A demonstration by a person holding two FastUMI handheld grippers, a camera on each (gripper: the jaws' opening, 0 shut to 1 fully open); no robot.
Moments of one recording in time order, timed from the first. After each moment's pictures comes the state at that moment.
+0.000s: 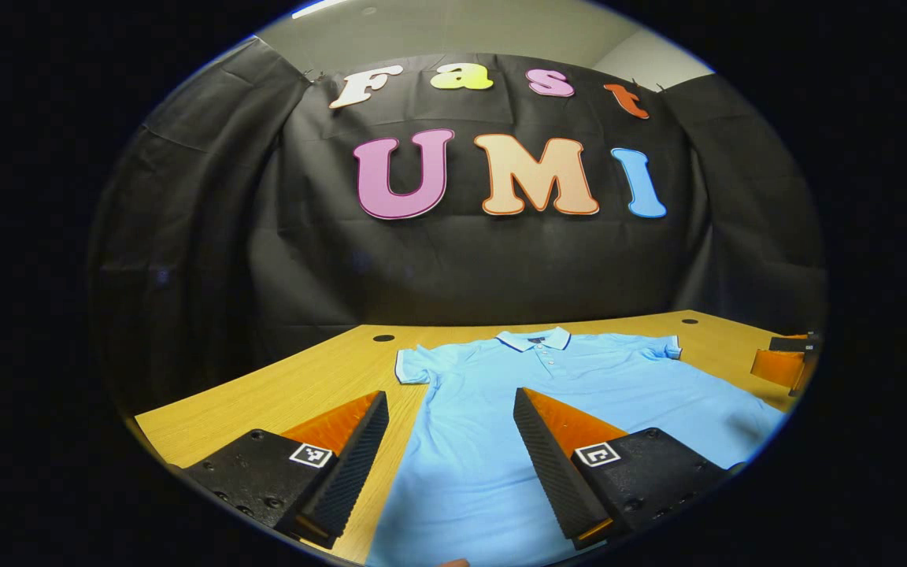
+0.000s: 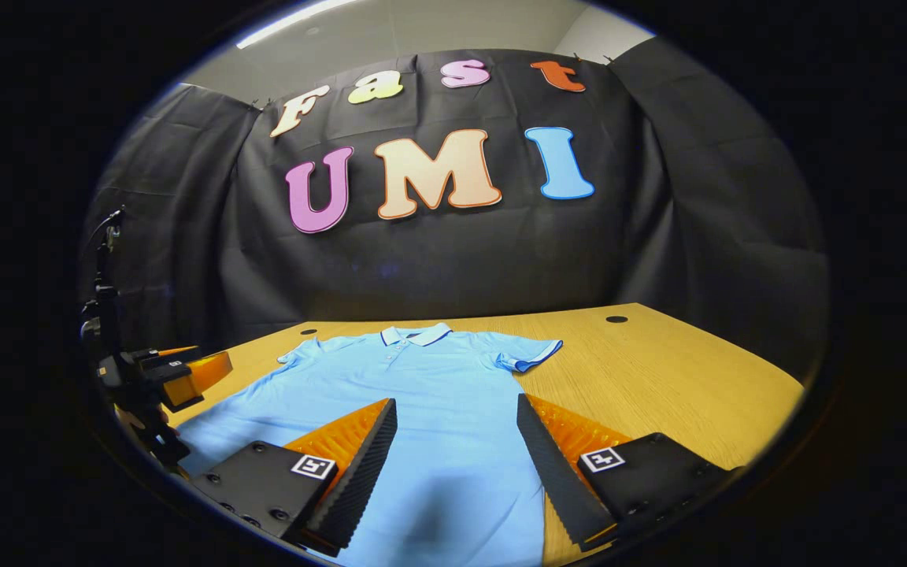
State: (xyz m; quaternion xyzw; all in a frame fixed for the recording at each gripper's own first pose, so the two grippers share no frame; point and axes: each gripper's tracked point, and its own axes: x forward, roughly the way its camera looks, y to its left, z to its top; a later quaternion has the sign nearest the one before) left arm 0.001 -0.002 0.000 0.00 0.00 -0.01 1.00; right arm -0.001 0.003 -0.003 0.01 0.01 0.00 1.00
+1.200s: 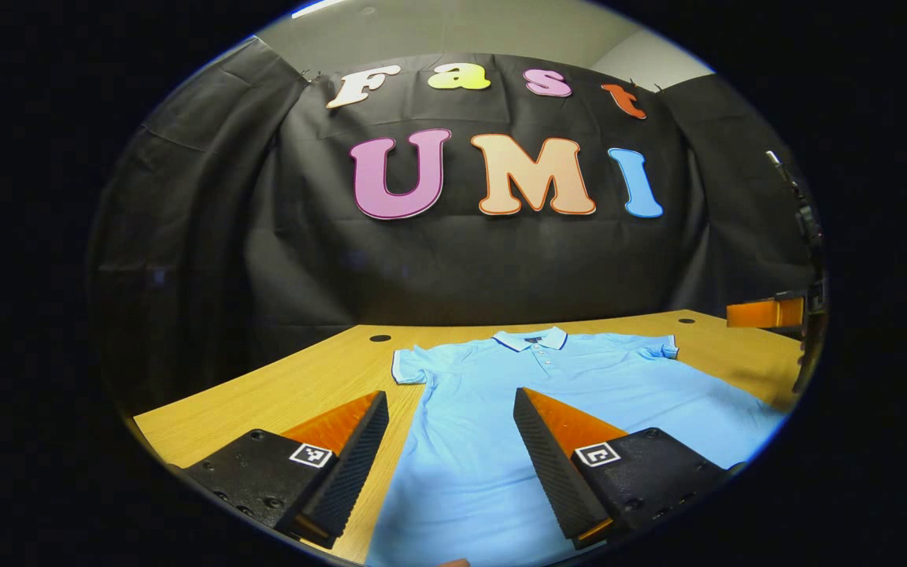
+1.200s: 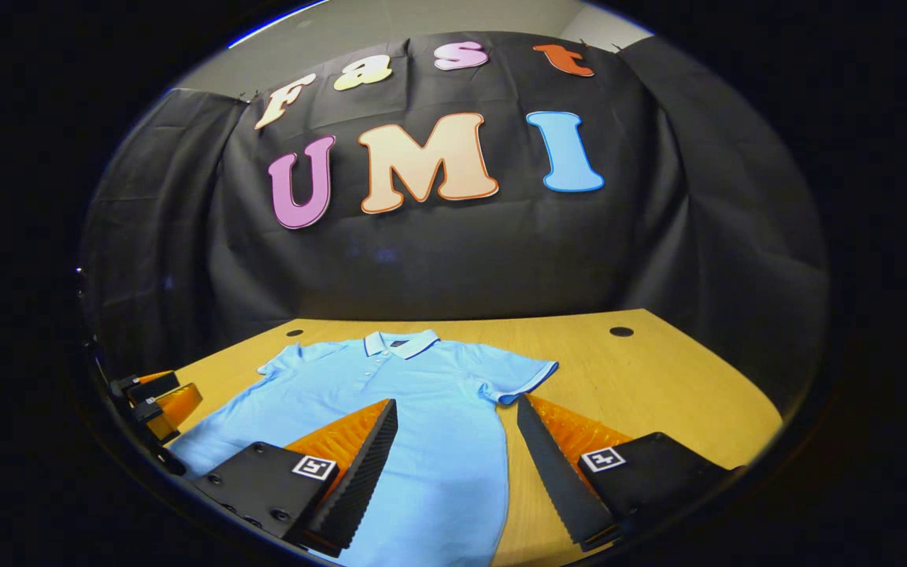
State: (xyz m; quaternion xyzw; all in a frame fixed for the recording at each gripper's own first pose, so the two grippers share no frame) left arm 0.002 -0.005 -0.001 0.00 0.00 -0.01 1.00; right arm 0.080 -0.035 0.044 -0.01 0.05 0.00 1.00
